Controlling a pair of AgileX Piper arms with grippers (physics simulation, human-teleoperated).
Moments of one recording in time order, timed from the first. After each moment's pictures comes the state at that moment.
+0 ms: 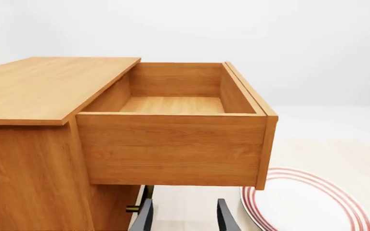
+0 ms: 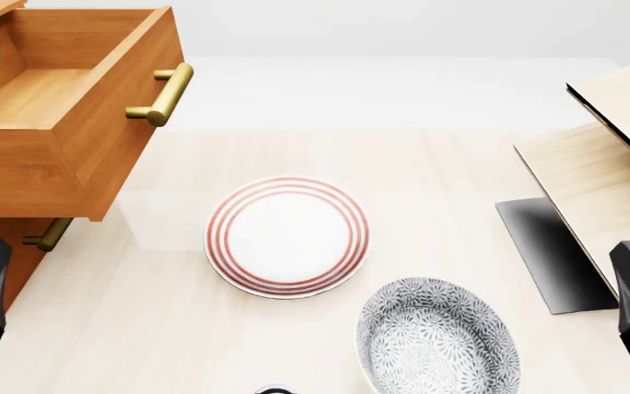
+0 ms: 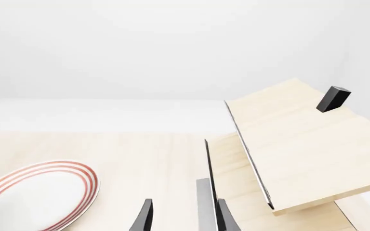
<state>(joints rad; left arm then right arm) 0.02 0.00 0.00 -0.02 0.00 0.01 0.00 0.00 0.00 -0.01</state>
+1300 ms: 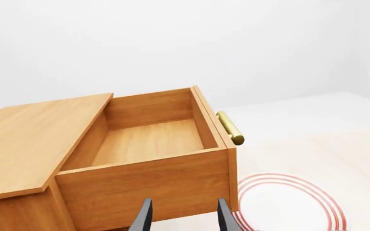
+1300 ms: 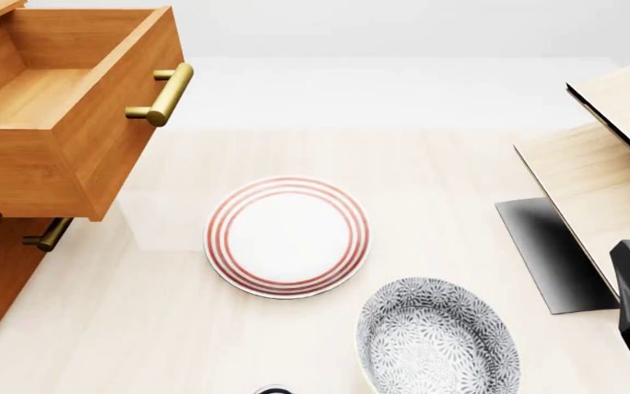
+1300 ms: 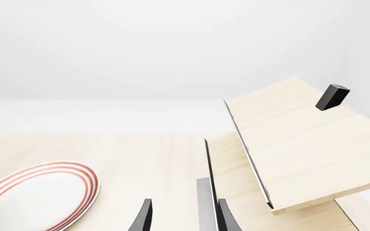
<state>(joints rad) -0.12 0.08 -0.19 0.07 0.12 0.00 0.01 -0.01 0.00 0.00</state>
